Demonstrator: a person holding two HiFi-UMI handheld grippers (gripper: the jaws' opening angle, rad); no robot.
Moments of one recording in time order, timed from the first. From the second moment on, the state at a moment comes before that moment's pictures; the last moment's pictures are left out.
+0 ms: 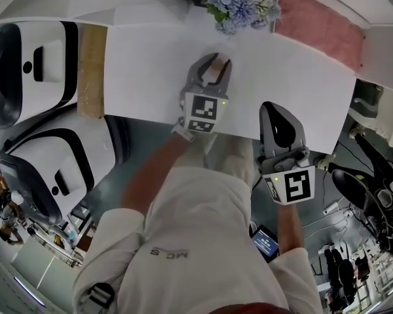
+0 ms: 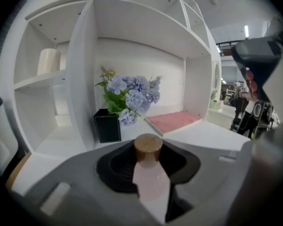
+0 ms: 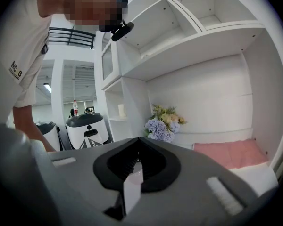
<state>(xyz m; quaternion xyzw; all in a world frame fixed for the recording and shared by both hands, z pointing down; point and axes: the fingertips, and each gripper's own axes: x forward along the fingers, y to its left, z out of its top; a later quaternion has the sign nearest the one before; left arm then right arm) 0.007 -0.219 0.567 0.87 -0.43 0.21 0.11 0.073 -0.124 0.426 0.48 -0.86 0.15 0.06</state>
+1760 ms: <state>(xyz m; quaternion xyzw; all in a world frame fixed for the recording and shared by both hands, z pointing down) 0.028 -0.258 0.618 0.88 -0.41 0.20 0.12 0.083 -0.133 0.453 0.48 -0.86 0.16 0.06</state>
